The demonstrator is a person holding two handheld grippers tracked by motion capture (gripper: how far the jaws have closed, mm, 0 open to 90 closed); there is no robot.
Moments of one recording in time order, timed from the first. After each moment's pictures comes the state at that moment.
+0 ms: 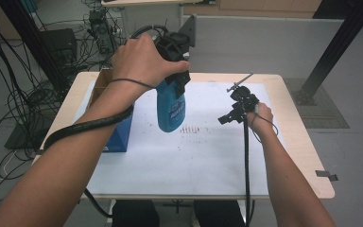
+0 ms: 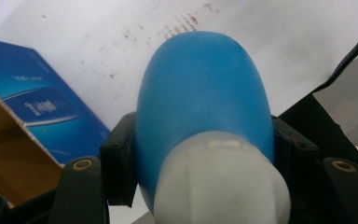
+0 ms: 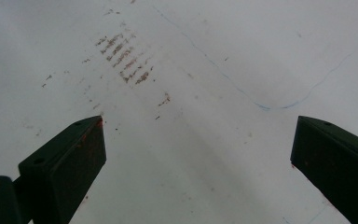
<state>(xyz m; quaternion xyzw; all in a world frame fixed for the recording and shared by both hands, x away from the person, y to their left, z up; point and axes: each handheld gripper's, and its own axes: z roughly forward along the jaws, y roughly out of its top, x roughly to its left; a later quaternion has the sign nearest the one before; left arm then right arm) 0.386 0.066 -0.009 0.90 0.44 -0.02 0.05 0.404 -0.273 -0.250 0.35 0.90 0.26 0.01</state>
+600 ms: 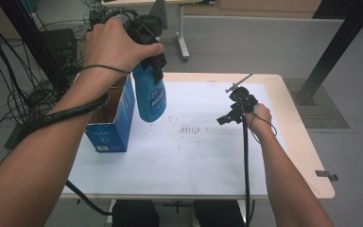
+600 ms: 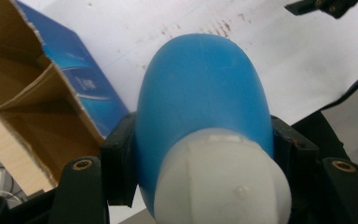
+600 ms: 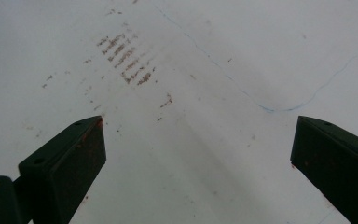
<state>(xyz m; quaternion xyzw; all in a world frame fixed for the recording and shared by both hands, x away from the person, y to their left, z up) 0.389 0.118 0.016 0.86 0.50 0.00 0.06 0.403 -0.271 -0.253 0.35 0.90 0.26 0.01</state>
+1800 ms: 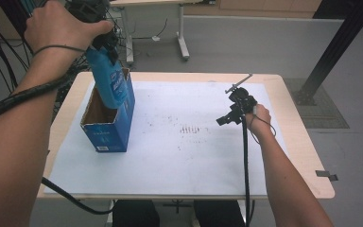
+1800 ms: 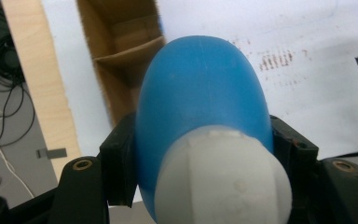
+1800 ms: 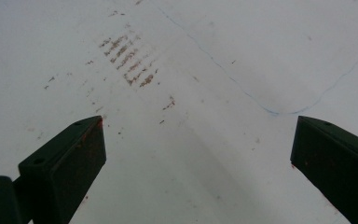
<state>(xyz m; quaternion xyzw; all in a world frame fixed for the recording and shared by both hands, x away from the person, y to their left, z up) 0.402 0.217 0.029 0.77 0.63 0.02 0.06 0.403 -0.272 -0.258 0.35 0.90 0.27 0.01</state>
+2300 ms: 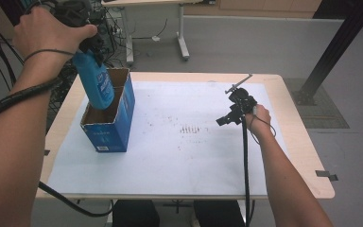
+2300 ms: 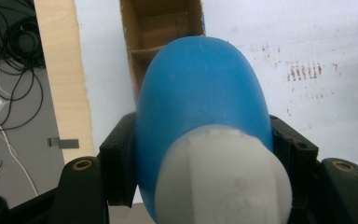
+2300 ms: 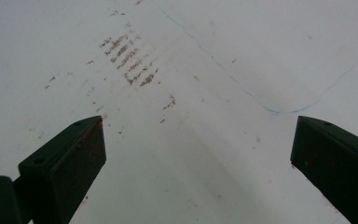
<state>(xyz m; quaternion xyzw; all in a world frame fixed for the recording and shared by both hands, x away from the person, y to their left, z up) 0.407 0.245 0.013 0.75 0.66 0.02 0.06 0.402 -0.274 -0.258 0.35 0.90 0.27 0.01</state>
